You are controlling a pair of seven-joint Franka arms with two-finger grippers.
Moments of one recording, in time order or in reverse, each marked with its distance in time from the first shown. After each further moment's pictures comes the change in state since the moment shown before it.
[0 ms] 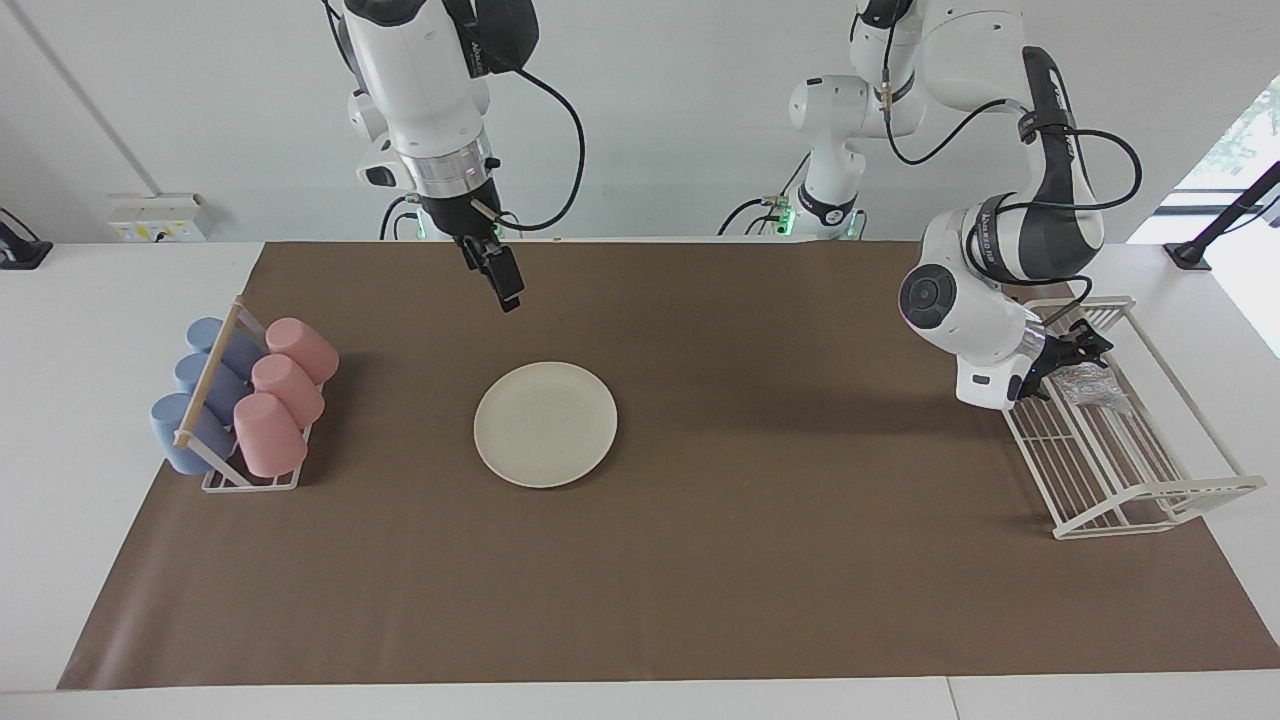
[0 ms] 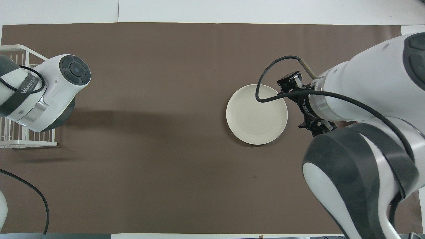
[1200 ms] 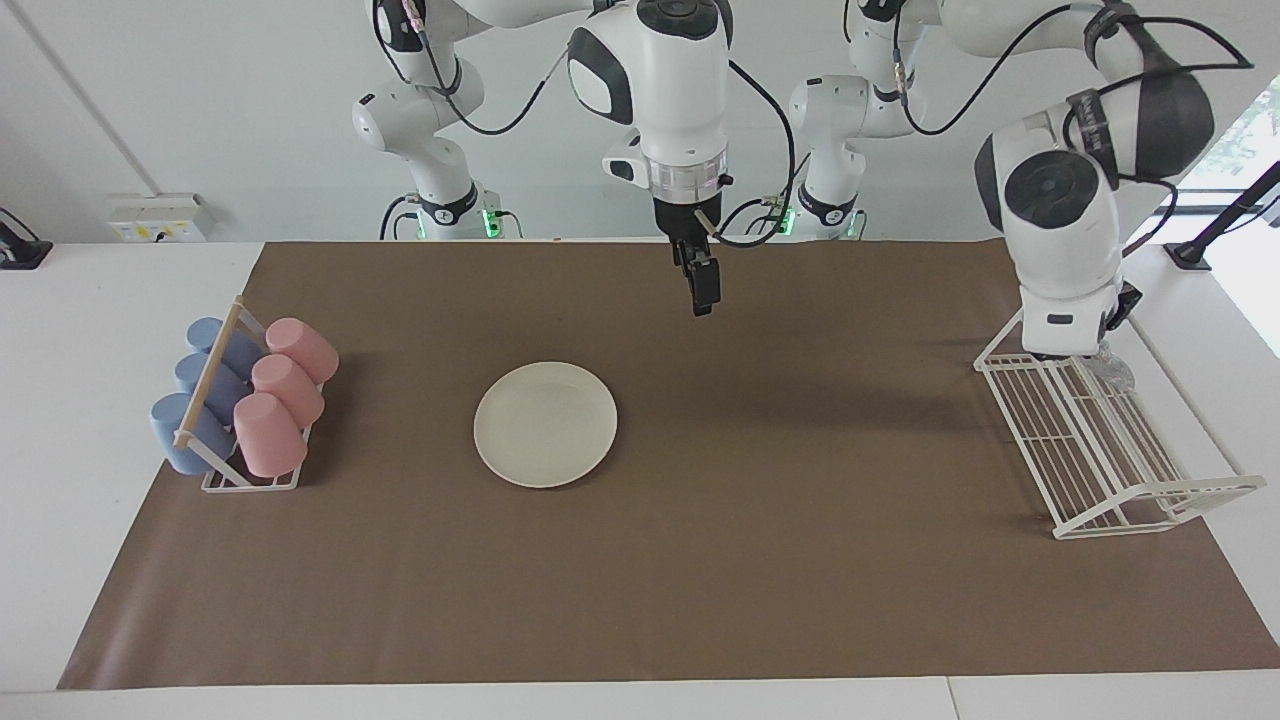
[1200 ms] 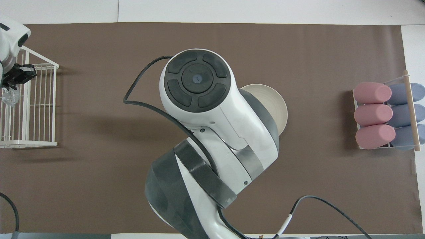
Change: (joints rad) left arm 0.004 -0.054 0.014 0.401 -0.596 -0.255 0.170; right arm 0.289 0.380 0.001 0.468 0.042 -0.058 0.629
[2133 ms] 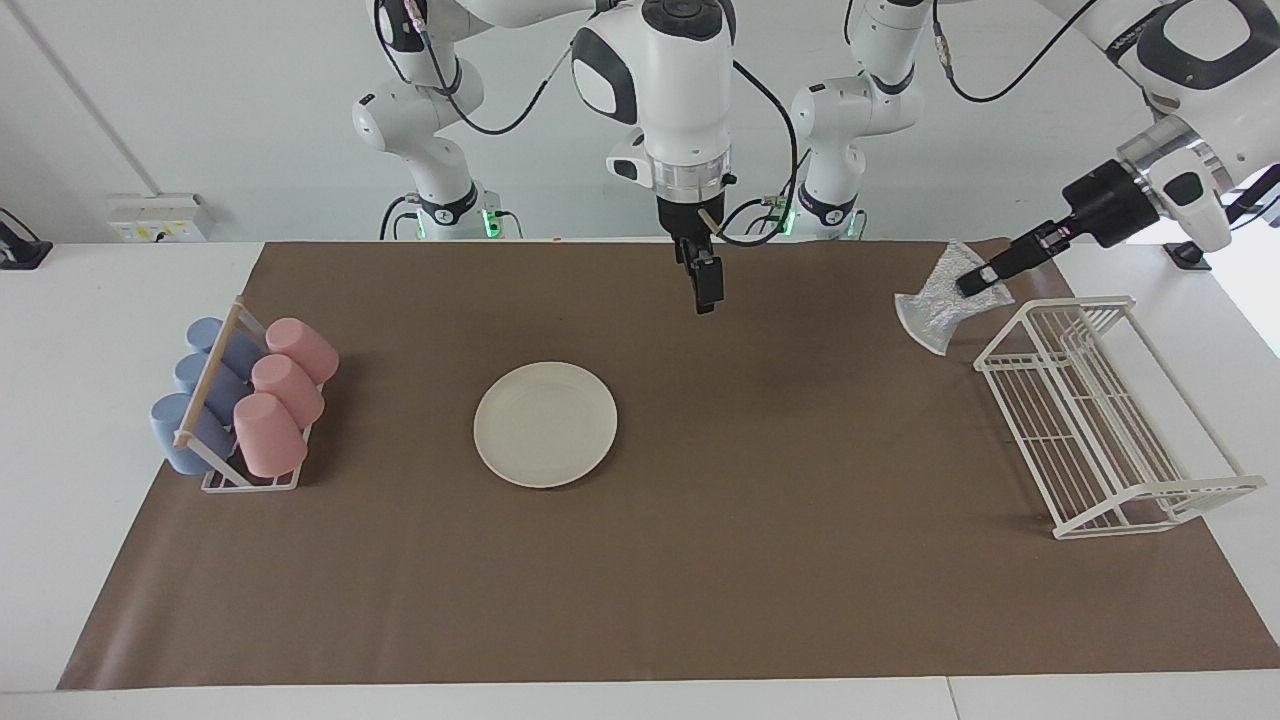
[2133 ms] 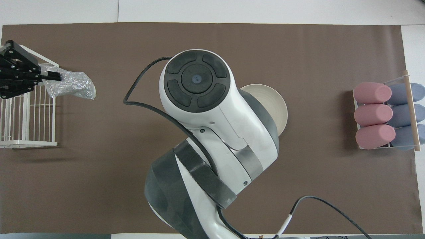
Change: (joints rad) left arm 0.216 -0.121 0.019 -0.116 -1.204 0.029 -0.003; right arm 0.001 0.000 0.000 -0.001 0.004 -0.005 0.001
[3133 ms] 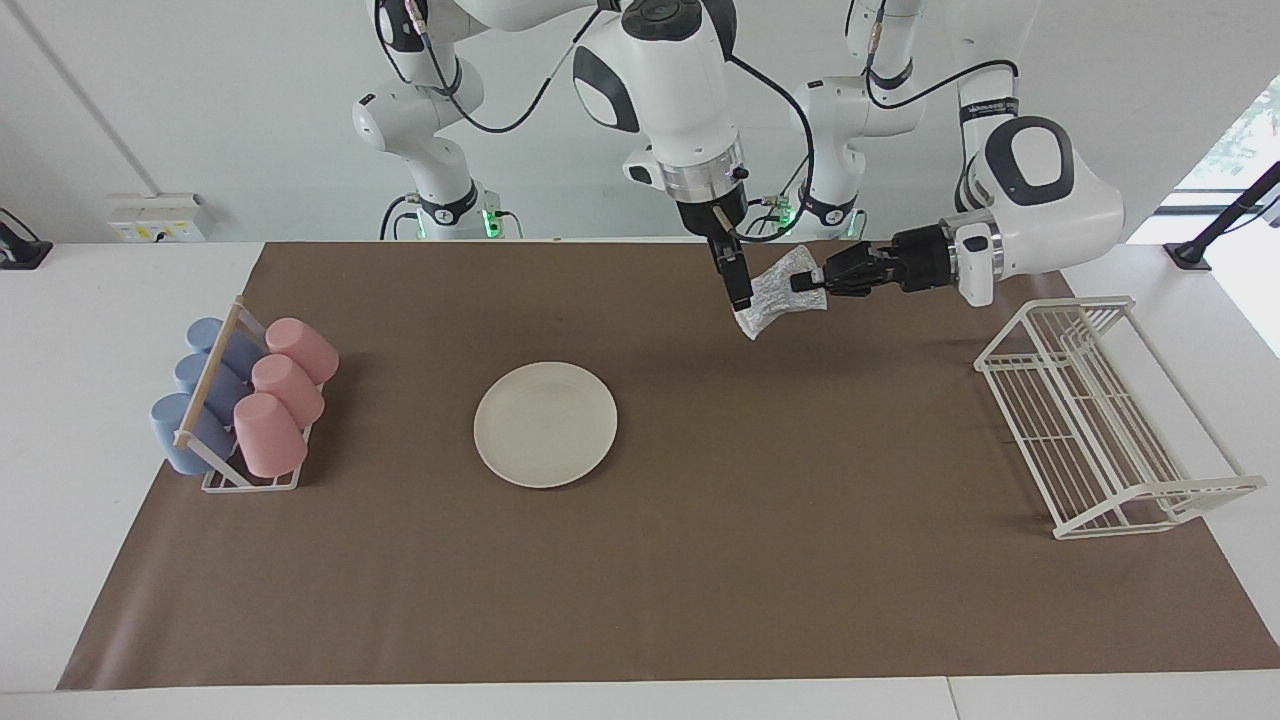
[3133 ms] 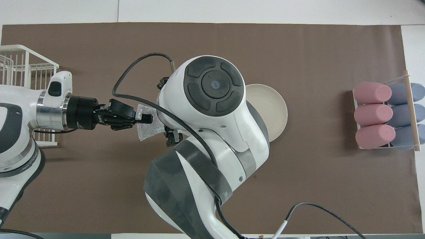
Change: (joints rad) left arm -0.170 -0.095 -0.020 -0.530 -0.501 0.095 0.653; right arm 0.026 -0.020 0.000 -0.116 0.184 0.272 0.049
